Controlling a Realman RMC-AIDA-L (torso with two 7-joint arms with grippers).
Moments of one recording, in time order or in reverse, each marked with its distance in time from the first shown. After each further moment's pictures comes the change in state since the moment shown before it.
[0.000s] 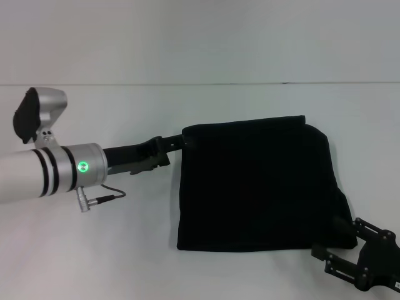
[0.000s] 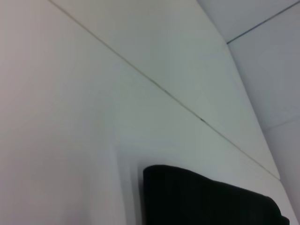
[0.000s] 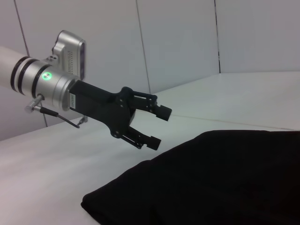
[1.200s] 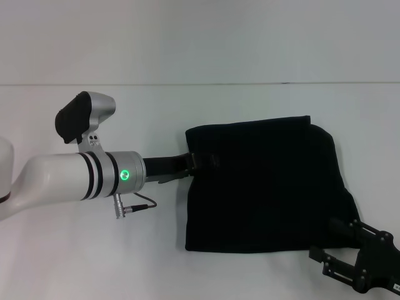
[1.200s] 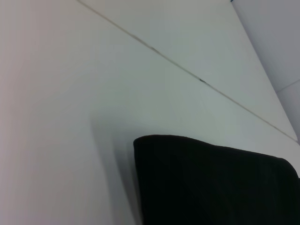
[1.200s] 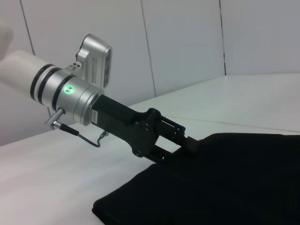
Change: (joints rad) left arm -0.041 -0.075 0.171 0.025 -0.005 -0.136 -0.030; right arm 0.001 0.001 -0.003 0.004 -0.002 -0.015 0.000
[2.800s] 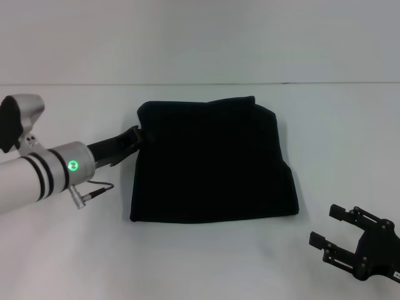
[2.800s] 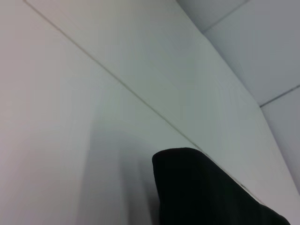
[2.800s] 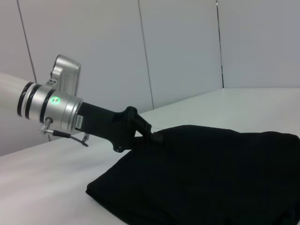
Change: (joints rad) left arm 0.102 0.022 -0.198 0.028 -0.108 -0.042 0.096; right arm 0.022 0.000 0.027 -0.004 0.006 -0.013 0.000
